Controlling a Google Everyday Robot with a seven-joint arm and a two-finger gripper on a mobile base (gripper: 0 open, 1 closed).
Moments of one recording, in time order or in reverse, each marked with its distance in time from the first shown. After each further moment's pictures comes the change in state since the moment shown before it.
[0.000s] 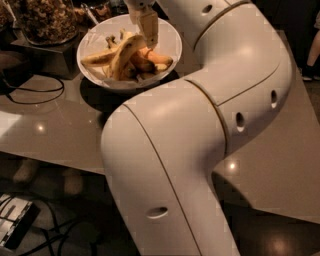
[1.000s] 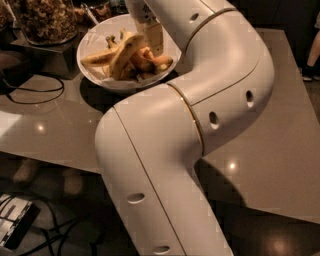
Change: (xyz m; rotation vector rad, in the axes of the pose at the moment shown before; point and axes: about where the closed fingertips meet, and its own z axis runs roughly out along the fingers) arm 0.013 0.005 0.039 -0.080 0.035 -0.014
